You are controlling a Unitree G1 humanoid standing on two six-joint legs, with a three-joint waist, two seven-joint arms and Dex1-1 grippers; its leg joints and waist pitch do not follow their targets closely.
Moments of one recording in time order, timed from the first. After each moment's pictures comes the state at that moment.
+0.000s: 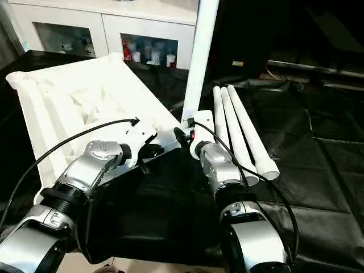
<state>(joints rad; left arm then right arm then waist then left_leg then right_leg) -0.65 0.18 -0.25 0.59 0.09 0.34 -0.71 -0.72 0.00 -0.06 0.97 0.07 0.03 0.28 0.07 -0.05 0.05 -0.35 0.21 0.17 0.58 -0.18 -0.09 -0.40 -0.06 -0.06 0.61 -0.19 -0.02</state>
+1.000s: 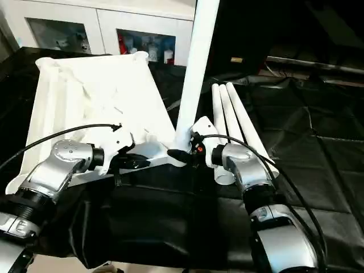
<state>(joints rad) -0.56 0.40 -0.26 0.48 0.01 0.22 -1.09 -0.65 -0.23 0.10 0.81 0.08 0.04 0.96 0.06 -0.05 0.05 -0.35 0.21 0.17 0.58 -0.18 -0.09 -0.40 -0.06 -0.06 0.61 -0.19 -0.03</state>
